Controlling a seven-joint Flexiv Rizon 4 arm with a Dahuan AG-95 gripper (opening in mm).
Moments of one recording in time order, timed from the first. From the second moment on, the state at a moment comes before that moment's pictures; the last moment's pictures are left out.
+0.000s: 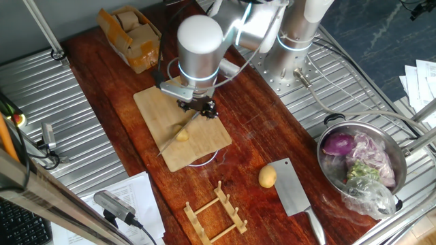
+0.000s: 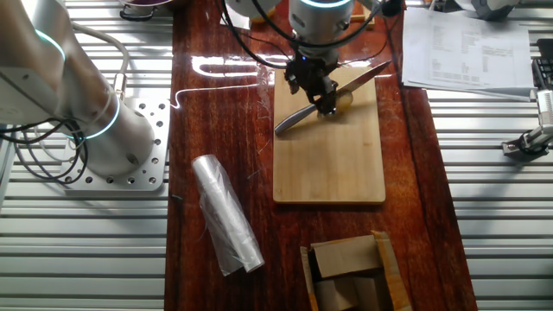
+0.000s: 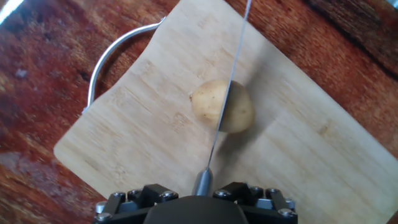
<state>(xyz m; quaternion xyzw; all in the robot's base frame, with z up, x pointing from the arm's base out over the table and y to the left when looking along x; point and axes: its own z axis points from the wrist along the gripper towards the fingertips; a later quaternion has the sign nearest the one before) 0.425 0.067 0.056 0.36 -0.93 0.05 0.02</state>
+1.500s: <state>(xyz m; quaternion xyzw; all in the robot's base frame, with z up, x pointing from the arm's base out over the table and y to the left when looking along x) 0.421 0.058 0.043 0.38 -0.92 0.07 0.00</state>
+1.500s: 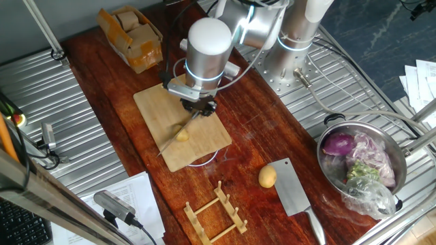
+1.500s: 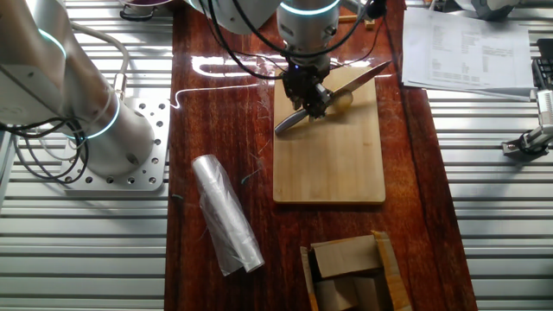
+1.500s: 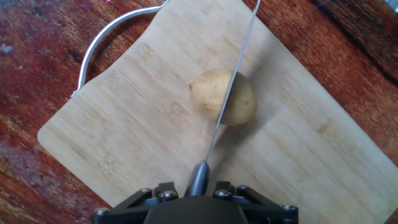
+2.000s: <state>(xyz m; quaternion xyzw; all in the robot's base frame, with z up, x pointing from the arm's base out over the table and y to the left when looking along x) 0.423 0.056 0.043 0.37 -0.93 0.07 -0.01</state>
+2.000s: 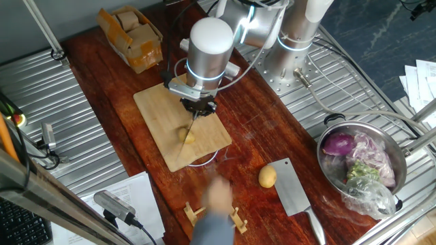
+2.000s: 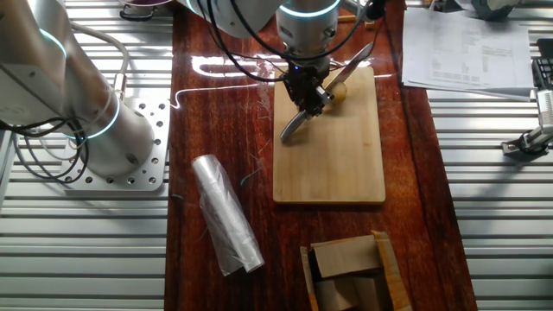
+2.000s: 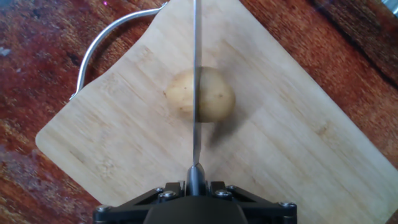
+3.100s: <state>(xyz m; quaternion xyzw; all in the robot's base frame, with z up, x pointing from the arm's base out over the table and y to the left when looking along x) 0.422 0.057 0.044 0.35 -0.93 0.04 0.00</state>
